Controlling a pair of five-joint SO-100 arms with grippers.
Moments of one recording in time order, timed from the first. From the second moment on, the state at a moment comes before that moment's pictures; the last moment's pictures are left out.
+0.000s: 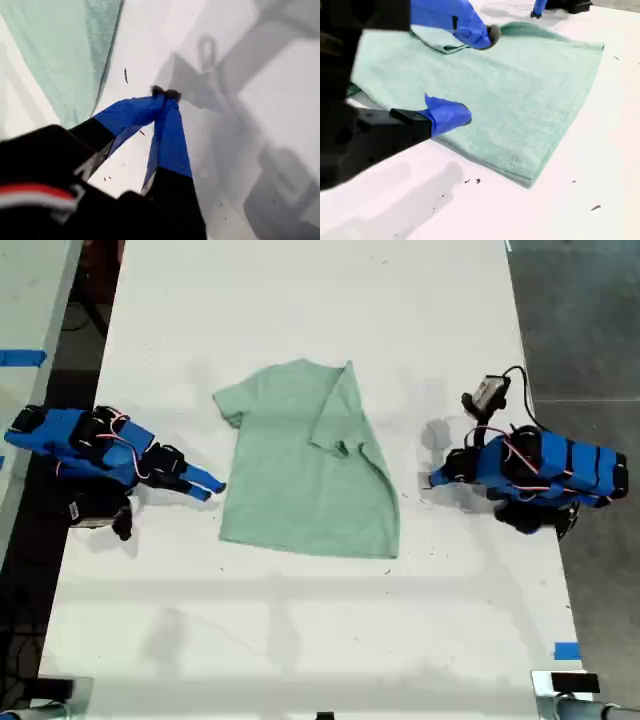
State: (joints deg) arm 0 7.8 205.5 185.3 59.7 -9.3; arm 1 14.4 200.8 173.6 82.2 -14.3
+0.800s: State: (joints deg) arm 0 -30.4 156.7 133.7 69.3 19.2; arm 1 13.3 200.8 173.8 81.1 -13.8
